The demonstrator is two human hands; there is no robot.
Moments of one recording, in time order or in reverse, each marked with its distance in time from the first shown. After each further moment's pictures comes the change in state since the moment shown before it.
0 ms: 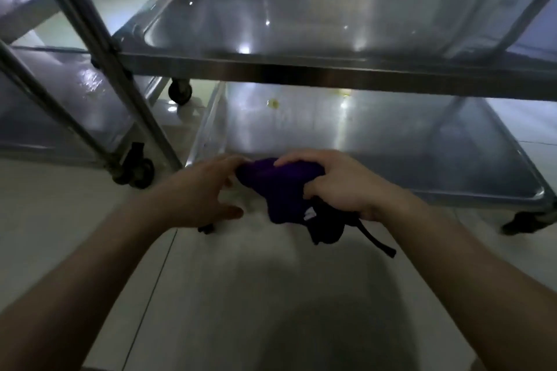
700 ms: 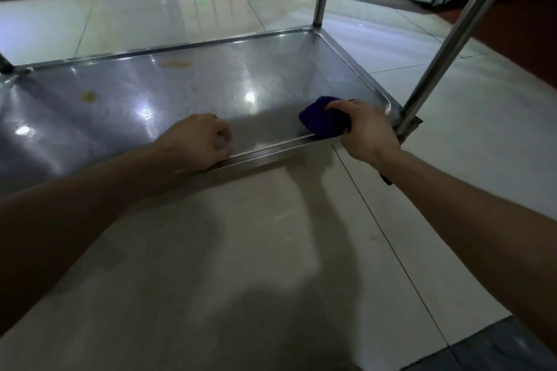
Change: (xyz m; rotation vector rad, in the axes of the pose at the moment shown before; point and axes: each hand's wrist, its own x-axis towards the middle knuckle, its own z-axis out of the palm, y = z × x) left_hand 0.242 0.151 0.165 0.299 0.018 0.354; right_hand -0.065 0.340 -0.169 -0.483 0.839 0.135
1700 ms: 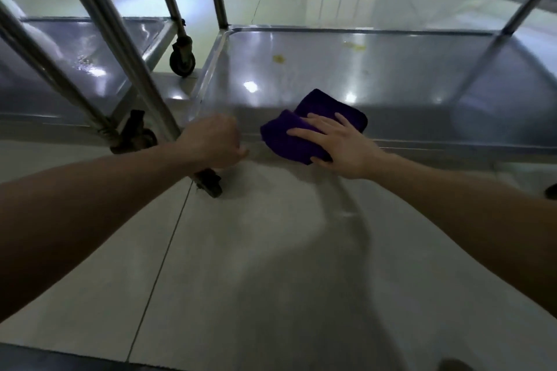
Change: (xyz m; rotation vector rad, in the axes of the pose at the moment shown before) left_hand -0.238 -0.173 -0.044 0.233 -0.053 -0.507; right_hand -0.001 -0.280 0.185 -0.167 -0.385 -0.901
